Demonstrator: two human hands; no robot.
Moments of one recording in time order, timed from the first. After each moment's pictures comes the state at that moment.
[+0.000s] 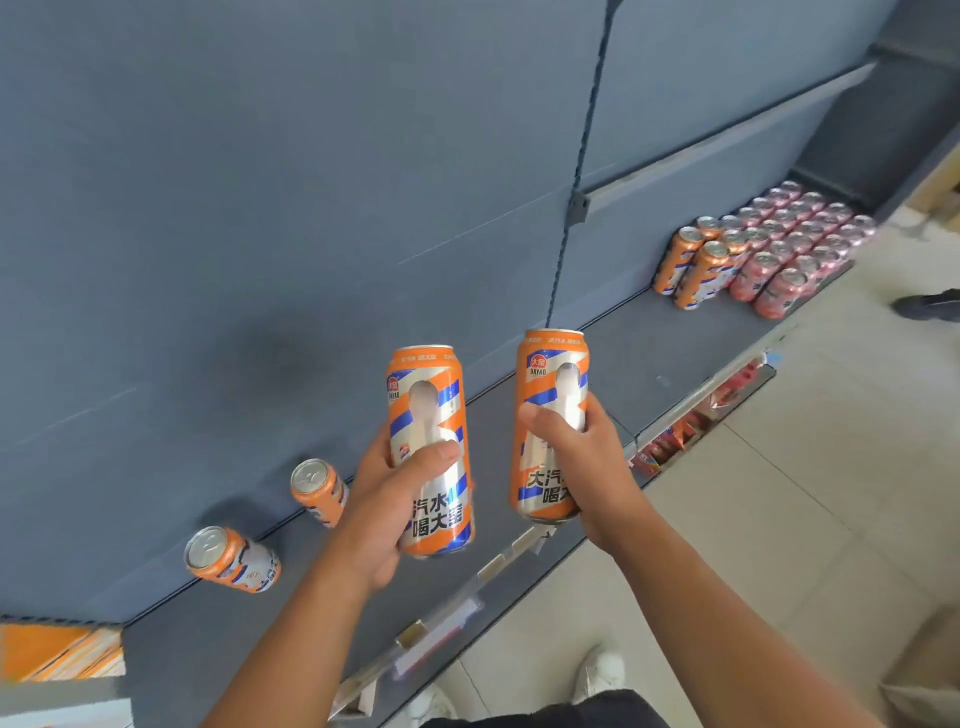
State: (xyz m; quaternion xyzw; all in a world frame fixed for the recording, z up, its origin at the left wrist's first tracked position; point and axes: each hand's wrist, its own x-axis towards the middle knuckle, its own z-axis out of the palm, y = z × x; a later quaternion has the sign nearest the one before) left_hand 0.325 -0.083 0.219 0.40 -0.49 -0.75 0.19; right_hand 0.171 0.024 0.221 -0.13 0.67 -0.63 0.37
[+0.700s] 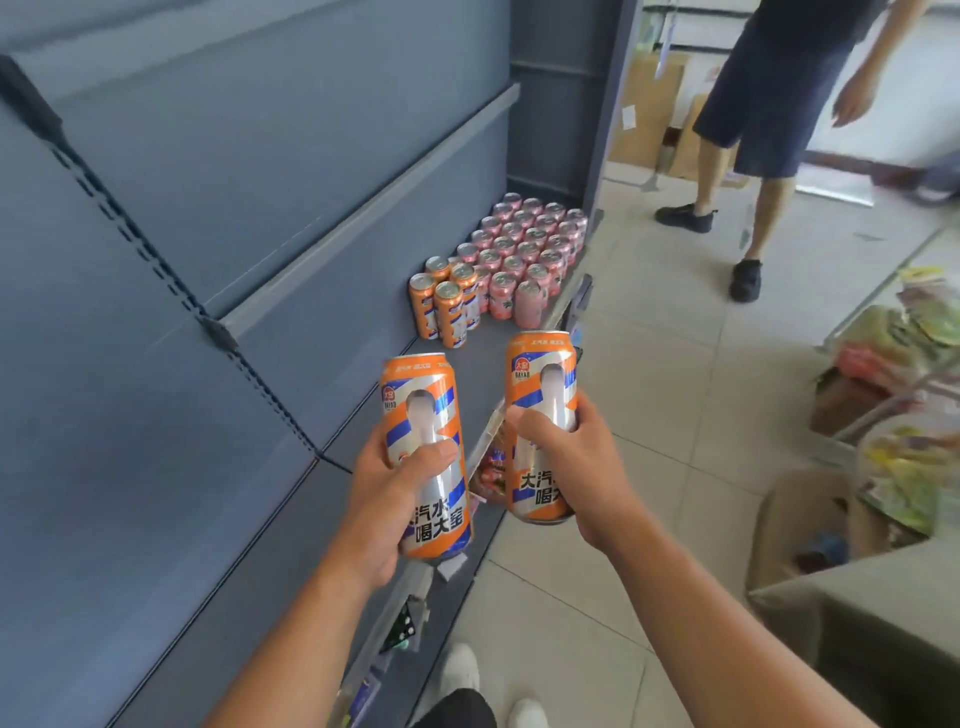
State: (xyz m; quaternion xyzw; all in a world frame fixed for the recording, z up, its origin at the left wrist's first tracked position) left_hand -0.012 0.050 0.240 0.25 -0.58 -0.77 0.07; right_hand -0.099 0.205 0.237 0.01 0.66 -0.72 0.21
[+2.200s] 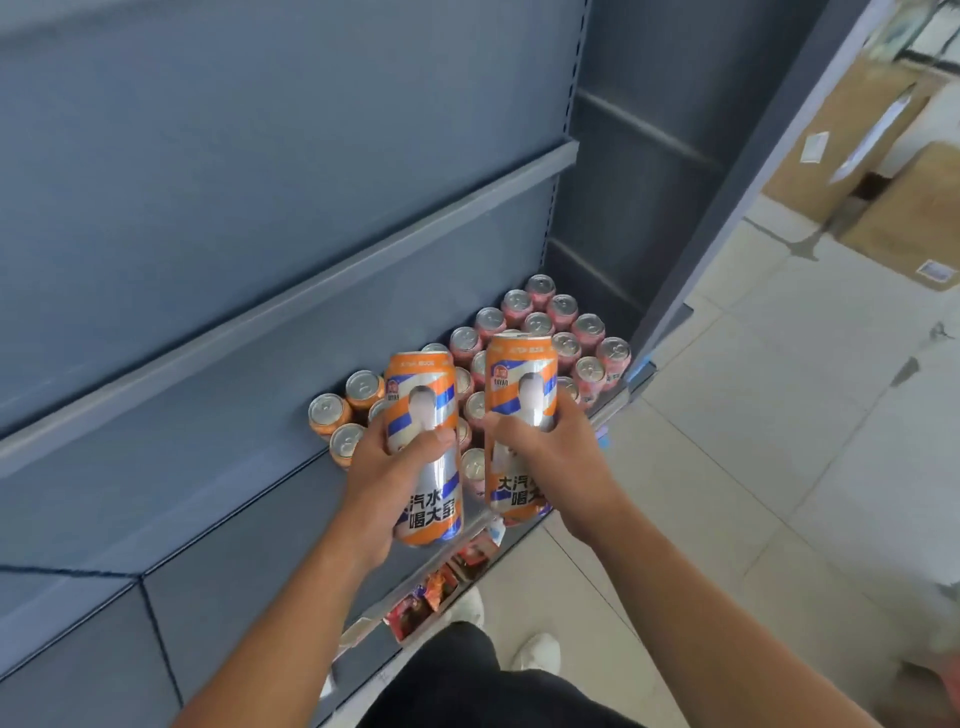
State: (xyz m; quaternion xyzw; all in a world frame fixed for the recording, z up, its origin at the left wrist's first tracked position) left_hand -0.515 0.048 0.203 0.43 -0.53 -0.72 0.16; right_hand -0.641 0.163 0.224 -0.17 0.67 -0.62 0.37
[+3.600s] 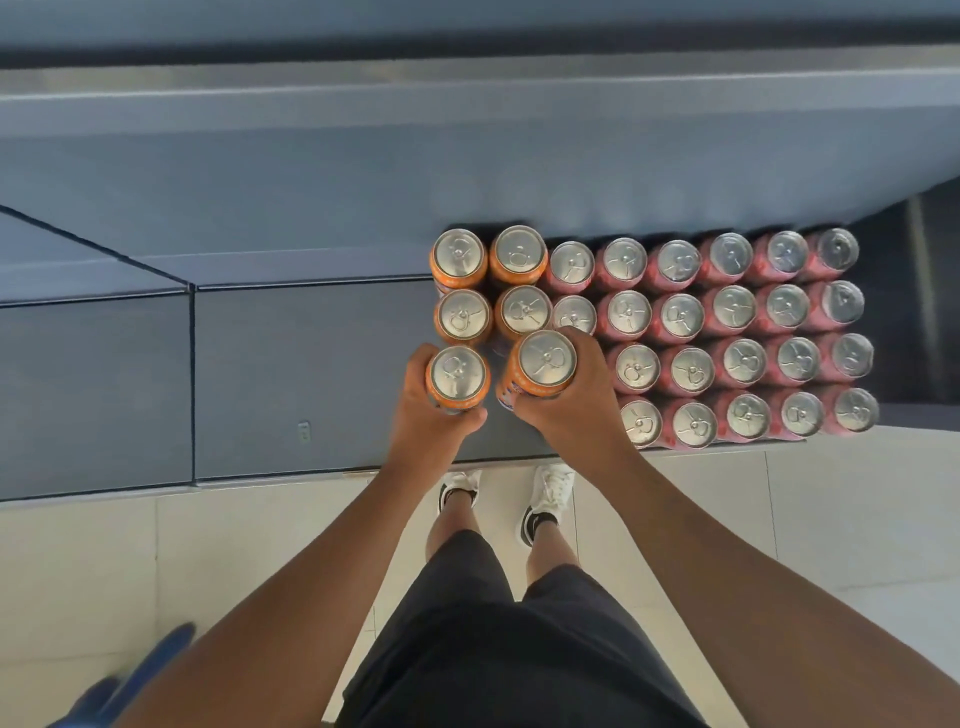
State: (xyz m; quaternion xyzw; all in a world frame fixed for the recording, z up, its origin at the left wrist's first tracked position) left_hand -0.484 0.004 -0.004 0.65 -0.50 -0.52 0.25; right_hand -0.648 0.020 0.042 -0.40 0.75 -0.33 0.42
